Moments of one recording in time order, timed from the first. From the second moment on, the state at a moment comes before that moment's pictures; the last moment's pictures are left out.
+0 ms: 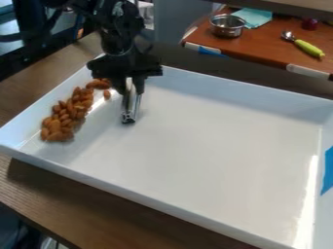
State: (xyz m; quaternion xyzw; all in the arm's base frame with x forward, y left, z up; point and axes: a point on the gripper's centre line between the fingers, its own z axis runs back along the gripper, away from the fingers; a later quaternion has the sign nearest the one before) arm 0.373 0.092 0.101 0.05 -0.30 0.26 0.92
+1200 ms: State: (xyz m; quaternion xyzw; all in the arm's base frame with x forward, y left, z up) arm 0.349 0.001 0.158 0.09 -0.32 0.23 0.91
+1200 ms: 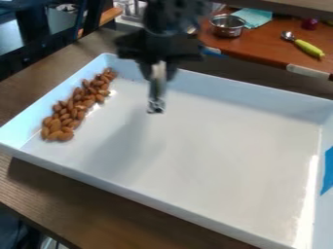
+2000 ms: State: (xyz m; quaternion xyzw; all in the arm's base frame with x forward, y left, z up) arm 0.338 -0.135 0.127 0.14 -0.34 0.14 0.92
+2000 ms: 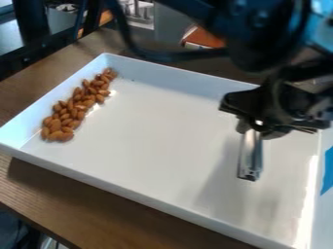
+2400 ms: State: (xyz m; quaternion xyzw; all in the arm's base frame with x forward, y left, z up) arm 0.341 -0.155 0.110 0.11 -0.30 0.14 0.94
